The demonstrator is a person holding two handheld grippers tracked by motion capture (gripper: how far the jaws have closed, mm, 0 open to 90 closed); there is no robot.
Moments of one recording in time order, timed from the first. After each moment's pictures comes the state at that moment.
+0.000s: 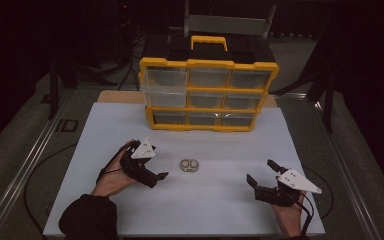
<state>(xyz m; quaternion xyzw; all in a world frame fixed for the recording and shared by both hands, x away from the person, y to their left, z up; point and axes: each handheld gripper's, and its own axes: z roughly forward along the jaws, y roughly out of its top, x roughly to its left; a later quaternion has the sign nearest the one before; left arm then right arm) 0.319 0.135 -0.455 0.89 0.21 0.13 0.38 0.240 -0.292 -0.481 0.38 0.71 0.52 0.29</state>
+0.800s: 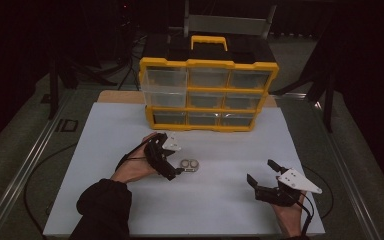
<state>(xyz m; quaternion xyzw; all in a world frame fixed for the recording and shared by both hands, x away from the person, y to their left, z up) 0.349 0.077 -0.454 0.93 0.16 0.12 0.31 0.240 -0.293 -0.481 0.38 0.71 0.51 0.29</state>
